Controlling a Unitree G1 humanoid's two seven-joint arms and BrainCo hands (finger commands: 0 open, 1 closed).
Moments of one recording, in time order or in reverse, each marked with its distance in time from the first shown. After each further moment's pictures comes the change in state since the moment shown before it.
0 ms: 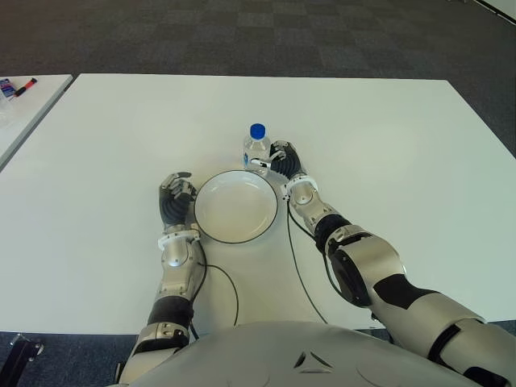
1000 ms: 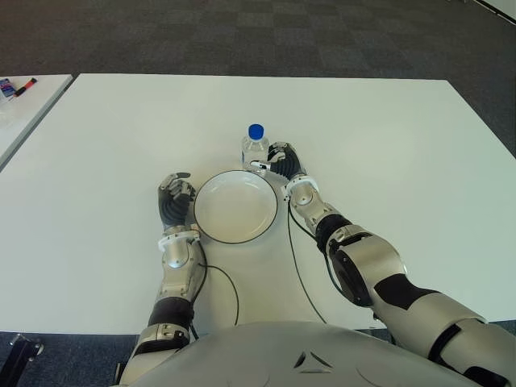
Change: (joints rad) left arm 0.006 0.001 -0.005 -0.001 0.015 -0.013 0.021; right arm 0.001 -0.006 0.031 0.000 -0.010 0.007 0.005
